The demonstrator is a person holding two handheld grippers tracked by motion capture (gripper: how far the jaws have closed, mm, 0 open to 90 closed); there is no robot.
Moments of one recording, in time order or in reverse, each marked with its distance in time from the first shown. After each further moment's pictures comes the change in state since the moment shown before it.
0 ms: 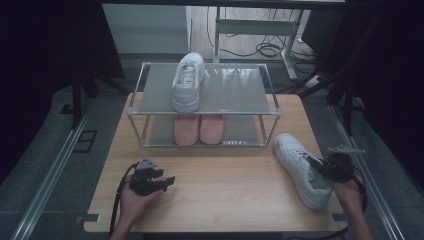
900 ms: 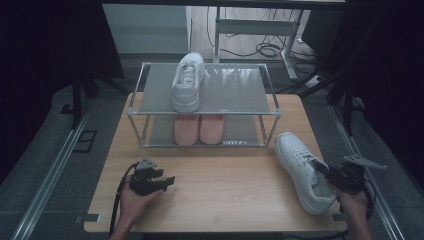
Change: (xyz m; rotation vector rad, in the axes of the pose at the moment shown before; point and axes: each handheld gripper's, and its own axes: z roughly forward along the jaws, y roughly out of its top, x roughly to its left) left arm 0.001 0.000 0.000 0.000 0.003 0.002; right arm 0.003 -0.023 -0.034 -0.192 0.109 0.139
